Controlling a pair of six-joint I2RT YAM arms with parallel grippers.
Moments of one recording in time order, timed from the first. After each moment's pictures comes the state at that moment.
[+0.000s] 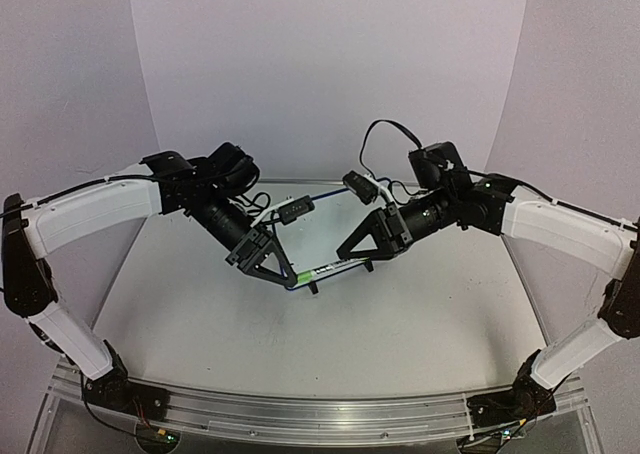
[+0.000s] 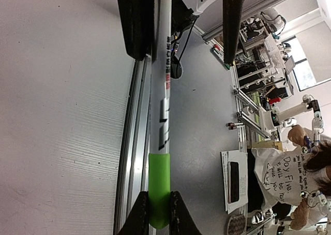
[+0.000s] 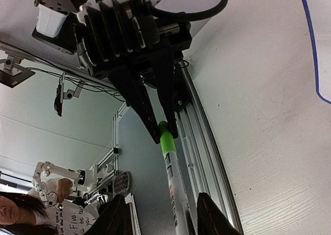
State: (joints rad) left arm -0.84 1.56 1.44 -0.90 0.95 0.12; right arm 0.77 1.48 1.28 -0.45 -0.98 0.42
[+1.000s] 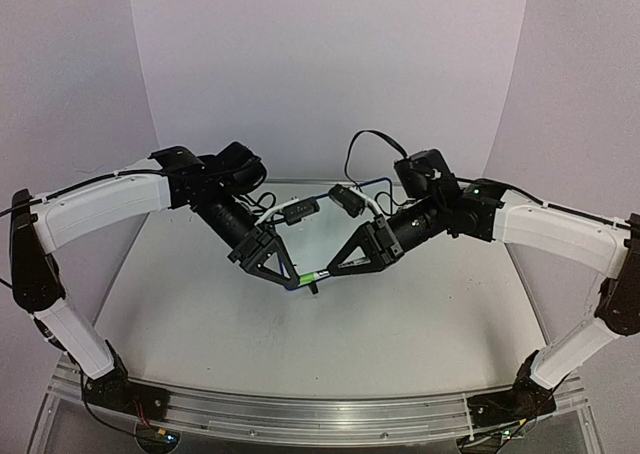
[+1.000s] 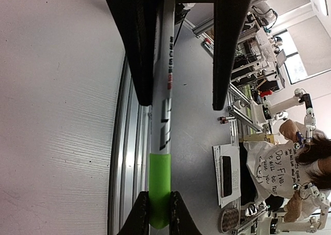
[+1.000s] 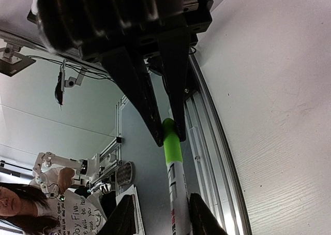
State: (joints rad) left arm -0.84 1.61 1.50 -0.98 1.00 0.16; right arm 0.84 1.51 1.28 -0.45 -0.98 0.41
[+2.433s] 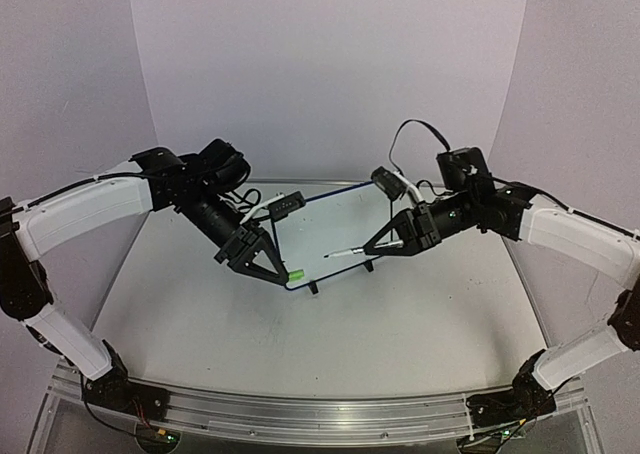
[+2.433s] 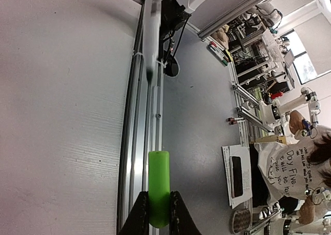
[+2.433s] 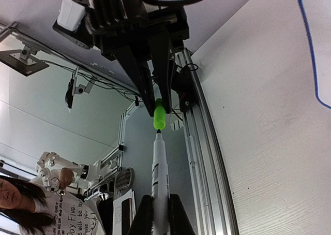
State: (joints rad) left arm -0.83 1.53 1.44 -0.94 0.97 0.19; right arm 0.66 1.39 1.16 -0.38 -1.11 0.36
